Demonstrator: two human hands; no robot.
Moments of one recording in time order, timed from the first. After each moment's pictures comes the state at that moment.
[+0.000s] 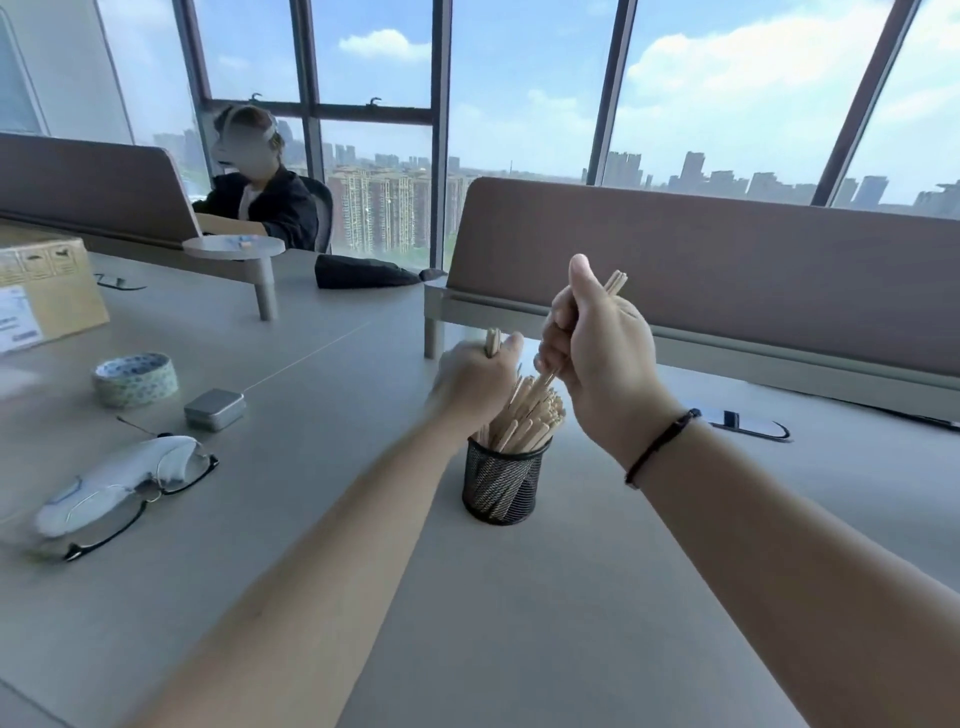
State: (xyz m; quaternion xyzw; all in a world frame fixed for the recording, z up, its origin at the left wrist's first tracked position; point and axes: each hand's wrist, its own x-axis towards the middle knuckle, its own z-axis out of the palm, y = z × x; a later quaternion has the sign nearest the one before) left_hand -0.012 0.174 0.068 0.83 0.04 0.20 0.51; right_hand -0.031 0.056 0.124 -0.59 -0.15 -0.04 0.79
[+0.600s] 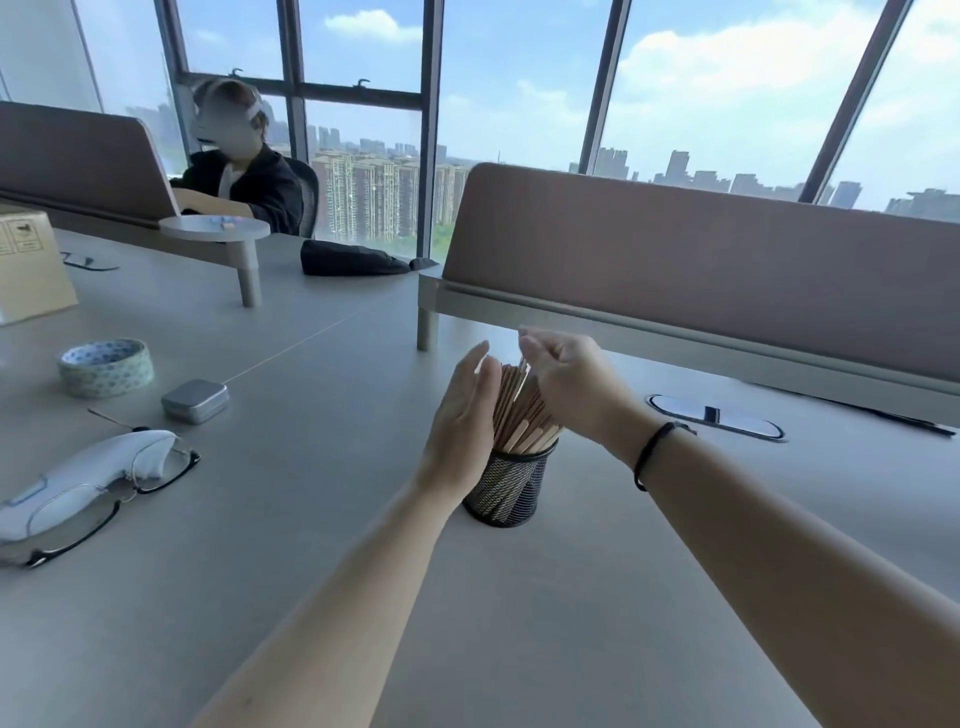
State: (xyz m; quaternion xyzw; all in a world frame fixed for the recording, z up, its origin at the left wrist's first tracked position) left_hand -0.022 0.177 0.010 0.72 -0.04 0.22 0.66; right_hand 0.007 0.057 0.083 -0.87 -0.22 -0.08 0.44
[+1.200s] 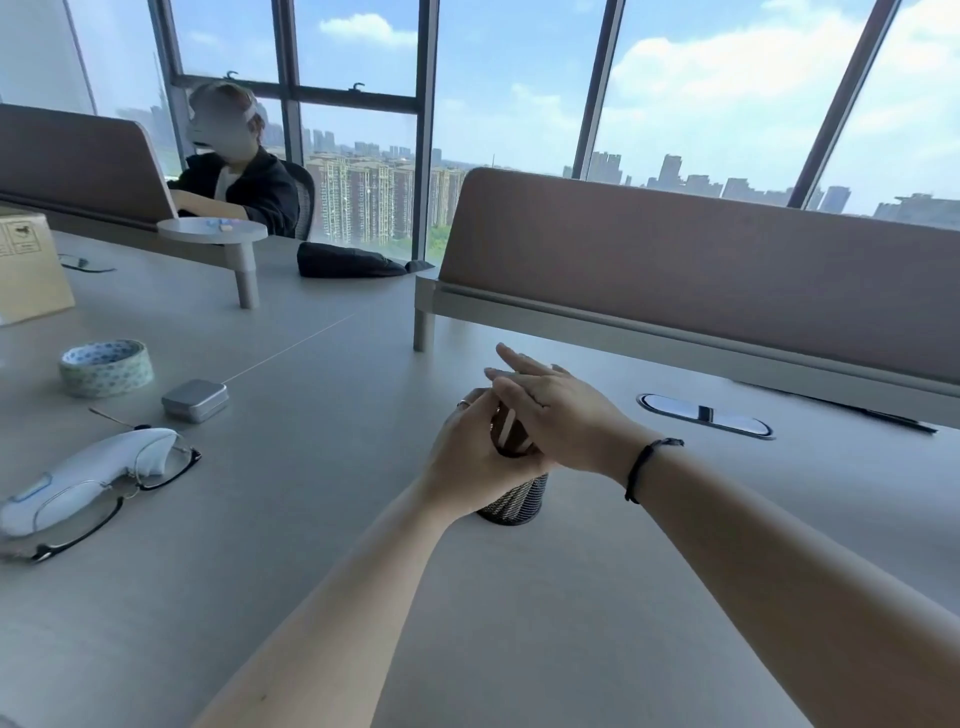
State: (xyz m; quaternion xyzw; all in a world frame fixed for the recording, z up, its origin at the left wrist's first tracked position) left_hand -0.026 0.178 -0.011 0.84 -0.11 0.24 0.48; right_hand -0.006 0.047 0.069 -0.93 -0.33 -0.03 0.18
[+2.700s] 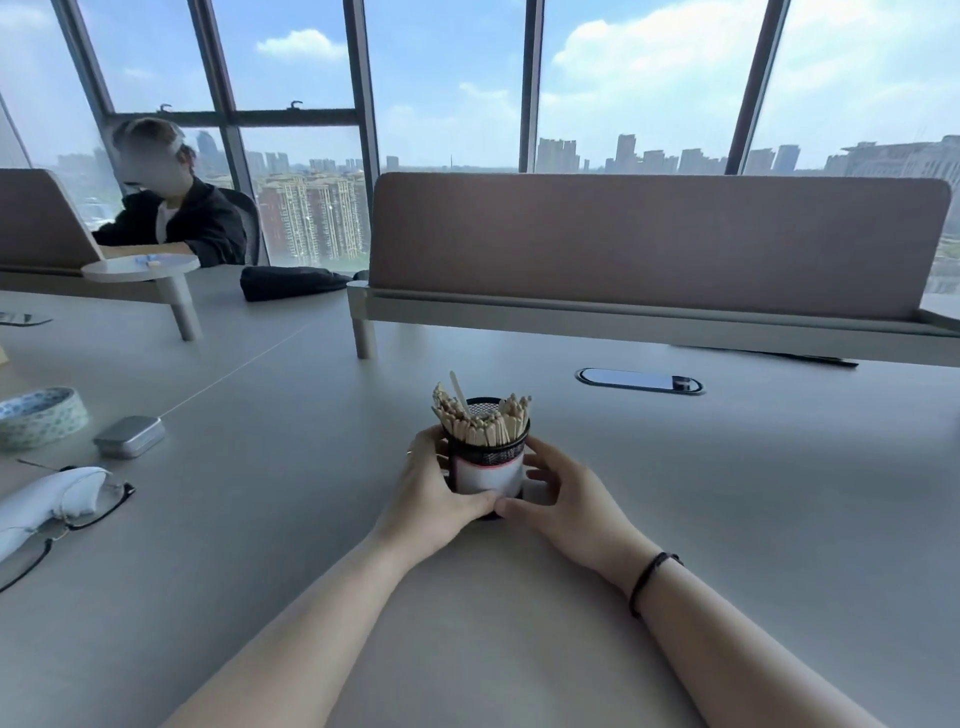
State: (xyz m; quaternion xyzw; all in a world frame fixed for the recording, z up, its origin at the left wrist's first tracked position) left_hand -0.048 0.137 -0.050 0.84 -0.02 0.16 0.51; right_hand -0.034 -0.057 -0.049 -0.84 -0.19 0.00 0.51
